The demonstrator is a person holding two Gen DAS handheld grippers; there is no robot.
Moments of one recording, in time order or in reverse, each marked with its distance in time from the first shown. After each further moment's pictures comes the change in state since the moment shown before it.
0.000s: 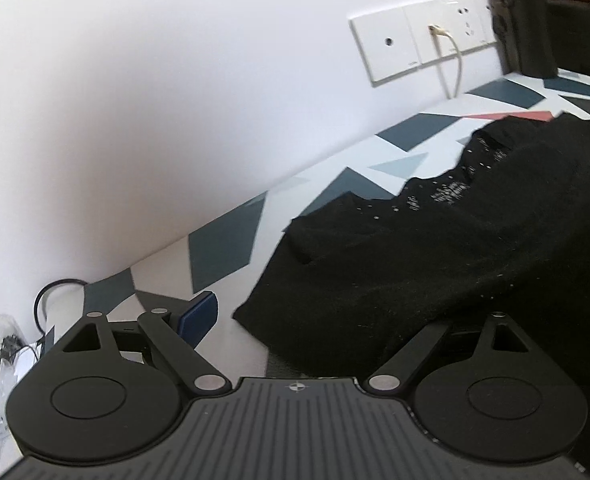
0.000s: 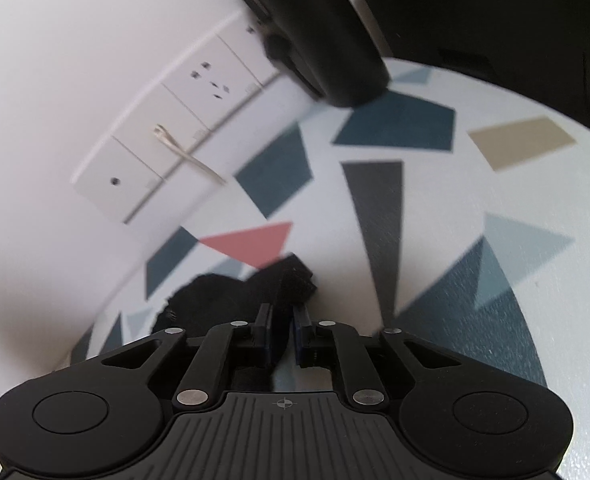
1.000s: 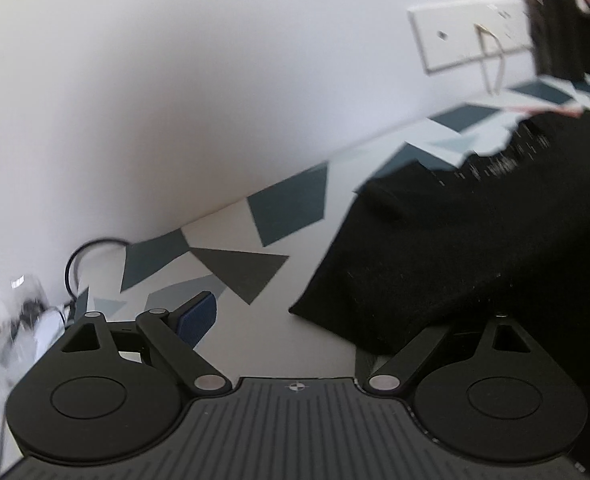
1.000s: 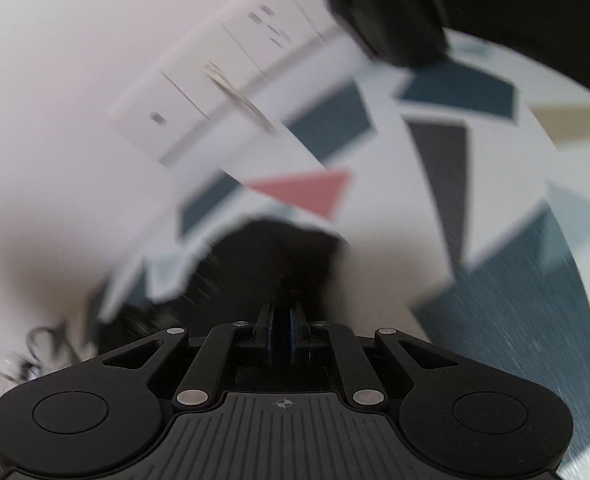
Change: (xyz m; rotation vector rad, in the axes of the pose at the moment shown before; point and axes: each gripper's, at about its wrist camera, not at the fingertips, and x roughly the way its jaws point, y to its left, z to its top) left arm -0.013 0.052 -0.038 -0.044 0.011 0.046; right arm 0.010 0.028 -0.029 -0.096 0.113 0.038
